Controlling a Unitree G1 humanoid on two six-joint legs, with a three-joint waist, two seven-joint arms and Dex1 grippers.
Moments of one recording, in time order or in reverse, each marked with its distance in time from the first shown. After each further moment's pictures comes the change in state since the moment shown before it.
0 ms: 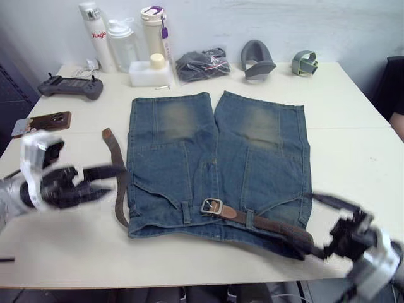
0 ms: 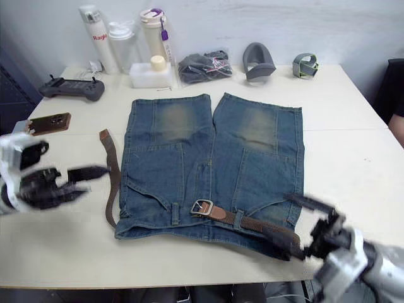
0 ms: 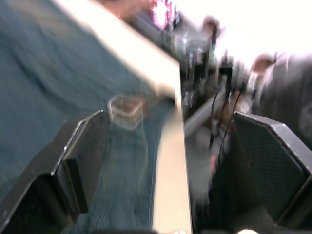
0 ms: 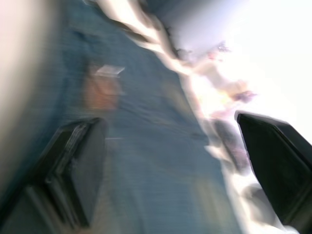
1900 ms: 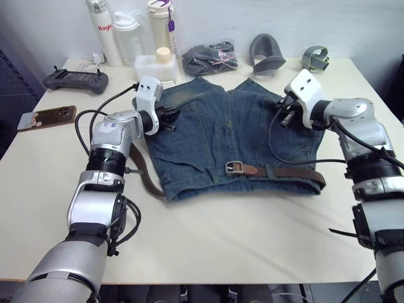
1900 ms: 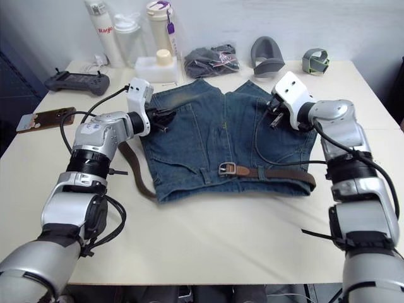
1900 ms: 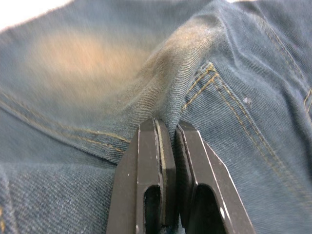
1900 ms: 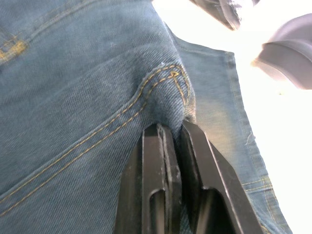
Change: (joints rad) left arm -0.910 -0.692 -0.230 0.784 1.064 -0.369 0.741; right arm -1.477 0.289 0.431 1.180 -0.251 0.974 0.183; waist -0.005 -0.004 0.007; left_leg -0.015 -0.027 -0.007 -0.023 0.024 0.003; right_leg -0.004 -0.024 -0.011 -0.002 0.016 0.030
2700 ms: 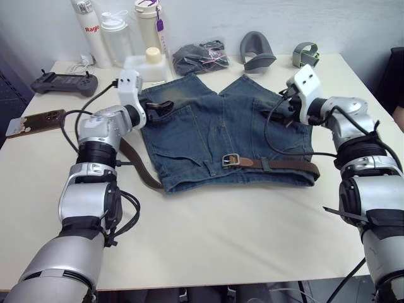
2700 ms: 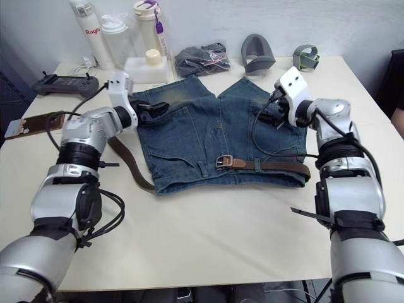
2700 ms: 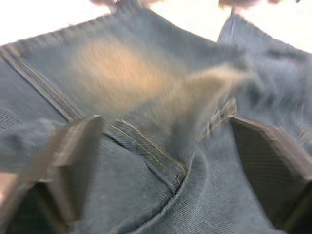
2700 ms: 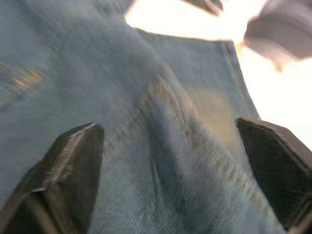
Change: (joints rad) left arm 0.055 0.069 0.132 -0.118 -0.062 0.165 0.083; right arm -0.066 0.035 -0.156 0.143 0.039 -0.034 0.244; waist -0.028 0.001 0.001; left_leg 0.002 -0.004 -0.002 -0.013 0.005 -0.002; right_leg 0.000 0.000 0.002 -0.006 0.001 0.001
